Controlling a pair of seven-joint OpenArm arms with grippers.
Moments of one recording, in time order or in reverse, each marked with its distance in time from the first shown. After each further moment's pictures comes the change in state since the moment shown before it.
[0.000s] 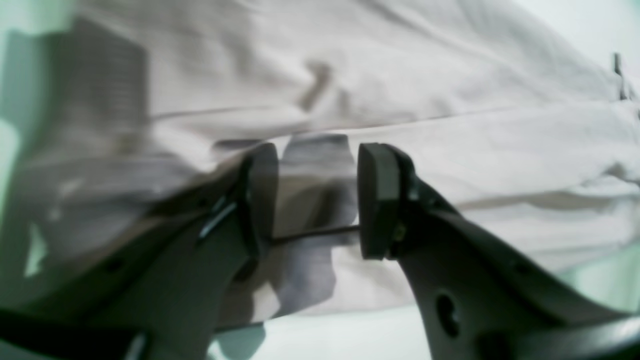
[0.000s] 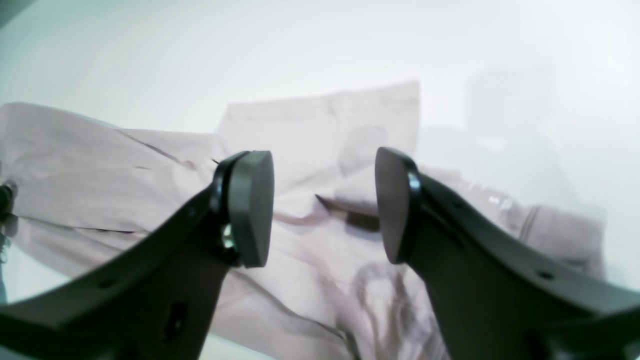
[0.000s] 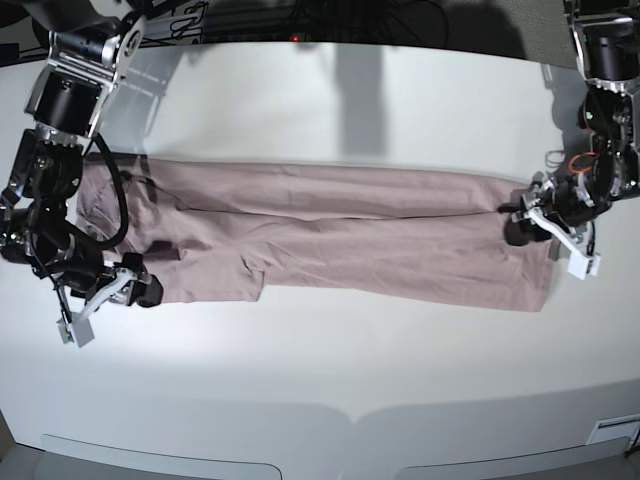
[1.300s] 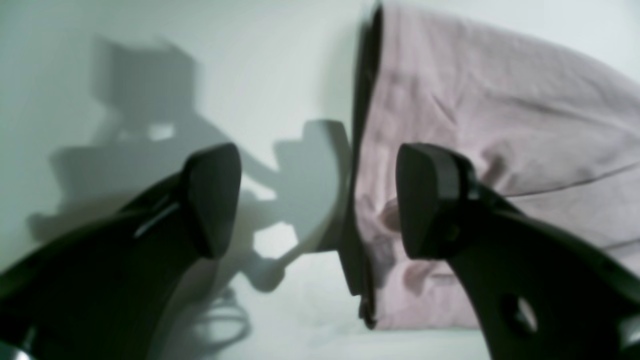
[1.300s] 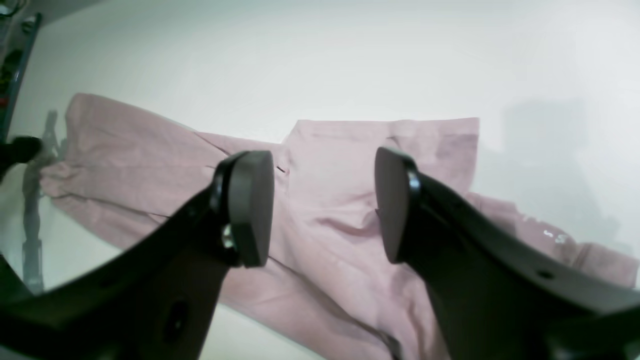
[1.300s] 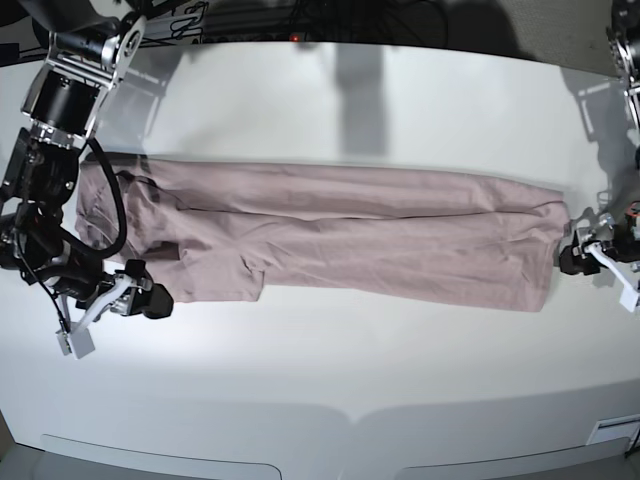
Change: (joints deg) left arm -16.0 -9.1 -2.0 -23.0 7.3 -9.6 0.2; right arm 0.0 0.1 0.0 4.2 9.7 0.0 -5.7
